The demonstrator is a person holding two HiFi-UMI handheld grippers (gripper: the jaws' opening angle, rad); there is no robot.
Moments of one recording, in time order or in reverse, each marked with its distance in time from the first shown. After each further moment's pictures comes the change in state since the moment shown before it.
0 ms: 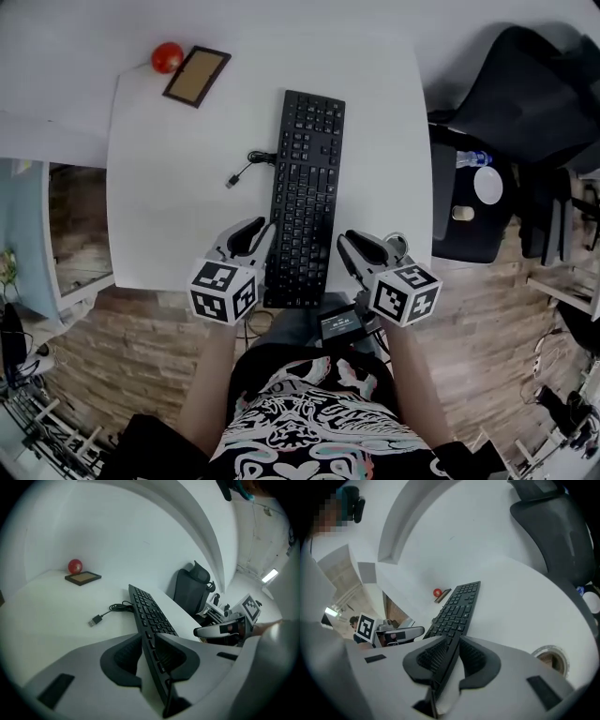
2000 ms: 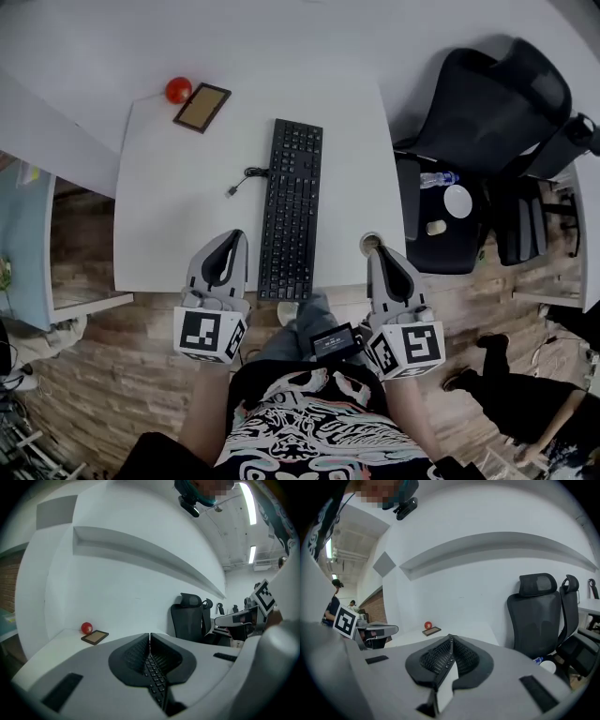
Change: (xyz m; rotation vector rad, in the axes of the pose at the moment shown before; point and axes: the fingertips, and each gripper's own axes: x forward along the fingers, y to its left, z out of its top) left arm -0.134 -0.058 0.077 0.264 -0.491 0.139; right arm -0.156 0.081 0.063 -0.425 -0.479 -0.341
